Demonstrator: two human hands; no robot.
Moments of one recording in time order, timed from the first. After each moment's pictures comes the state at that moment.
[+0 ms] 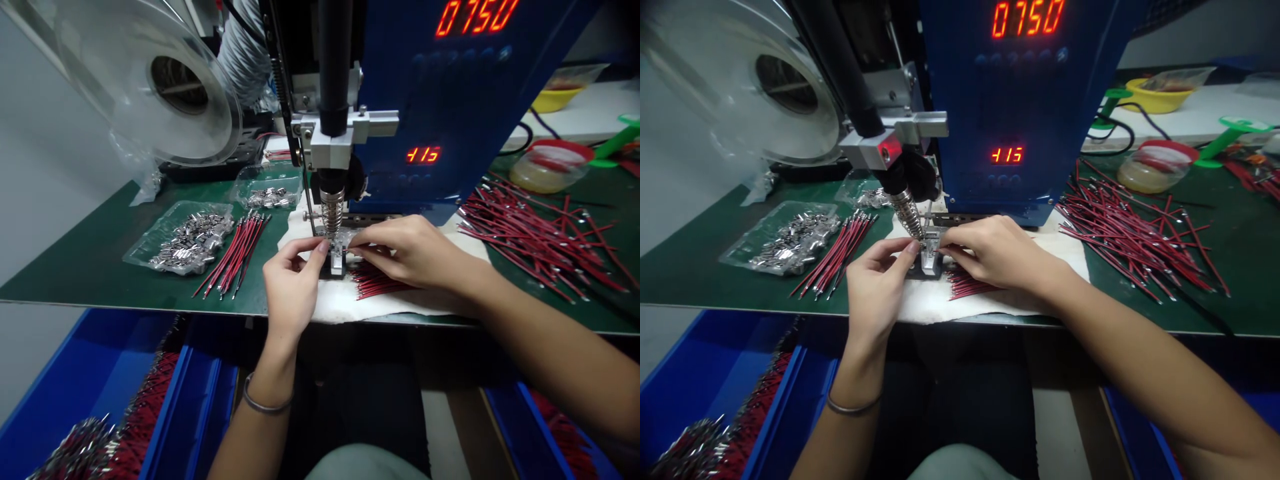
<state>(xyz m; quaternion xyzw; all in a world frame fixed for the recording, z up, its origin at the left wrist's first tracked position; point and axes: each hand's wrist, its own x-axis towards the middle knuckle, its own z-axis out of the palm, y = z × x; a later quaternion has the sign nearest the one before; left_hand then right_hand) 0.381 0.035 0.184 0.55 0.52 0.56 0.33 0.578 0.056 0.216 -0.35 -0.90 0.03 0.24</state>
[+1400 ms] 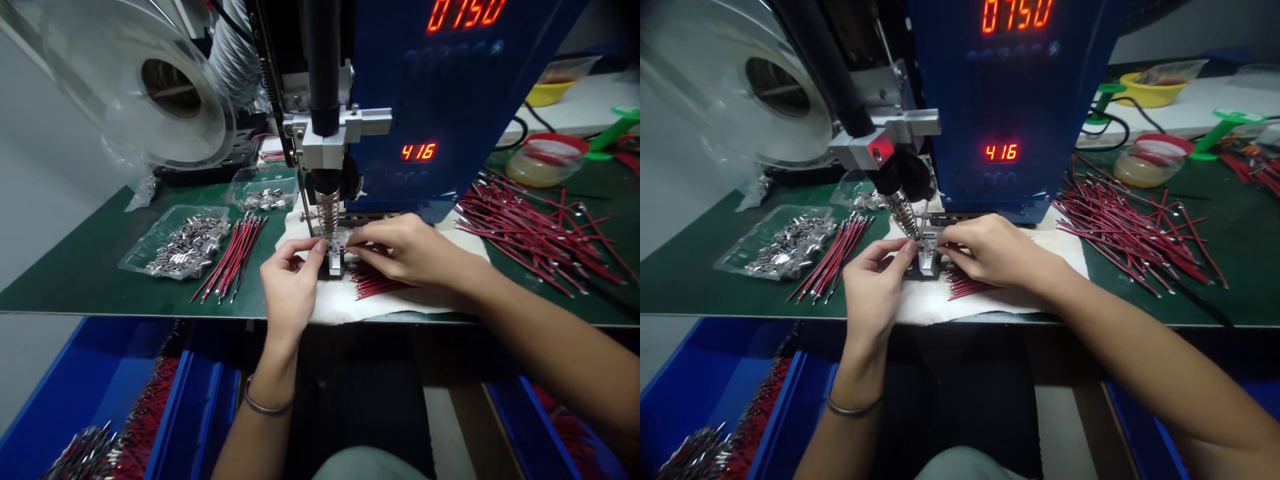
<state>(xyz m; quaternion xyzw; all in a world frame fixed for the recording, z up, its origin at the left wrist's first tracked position) 0.382 0.036 0.184 0.54 0.50 0.58 0.35 0.576 0.057 0.215 -0.34 -0.90 0.05 0.27</state>
